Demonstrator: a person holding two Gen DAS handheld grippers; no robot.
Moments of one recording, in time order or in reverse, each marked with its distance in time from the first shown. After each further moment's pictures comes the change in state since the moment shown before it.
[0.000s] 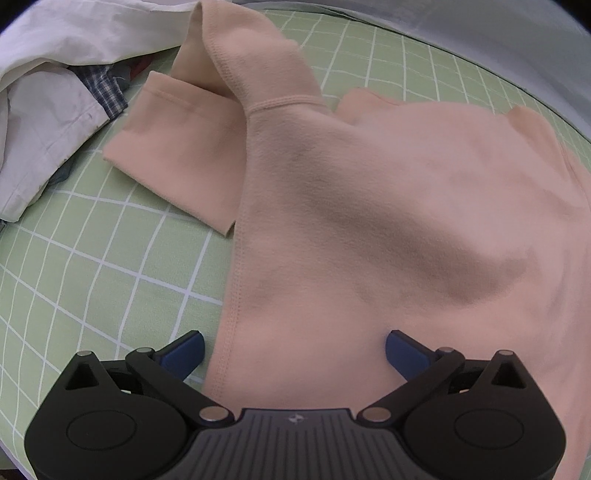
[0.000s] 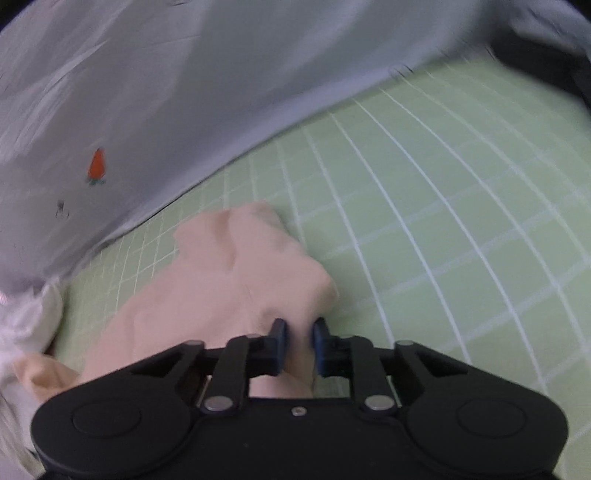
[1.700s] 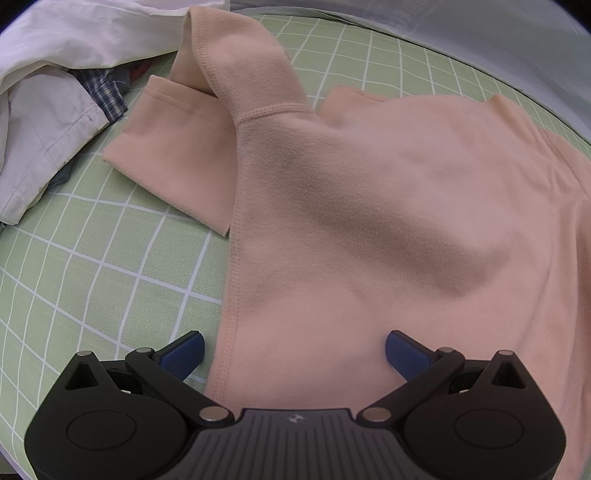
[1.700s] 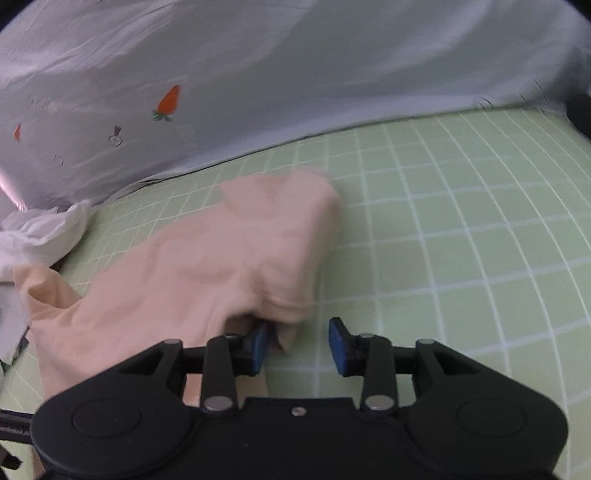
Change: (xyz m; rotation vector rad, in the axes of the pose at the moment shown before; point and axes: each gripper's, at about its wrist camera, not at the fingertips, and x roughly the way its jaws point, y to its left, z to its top) left arm 0.004 0.006 -0.002 0.011 -0.026 -0.006; right arm -0.010 0.024 -0.025 -0.271 0.011 0.073
